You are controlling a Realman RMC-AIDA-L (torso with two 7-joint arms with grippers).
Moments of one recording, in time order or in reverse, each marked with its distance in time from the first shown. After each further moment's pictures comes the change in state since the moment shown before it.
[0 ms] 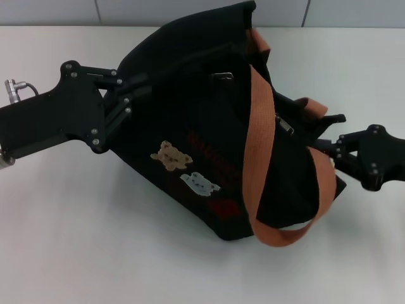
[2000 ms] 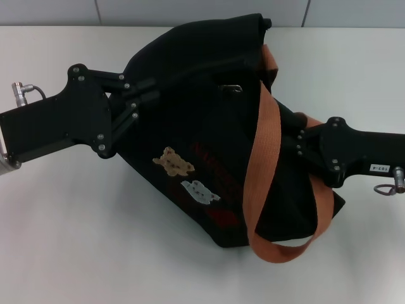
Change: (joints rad) left arm -0.010 -0.005 0.007 -0.022 -0.001 0.025 0.025; right arm 0.073 0.057 -0.023 0.002 -0.008 -0.003 -0.017
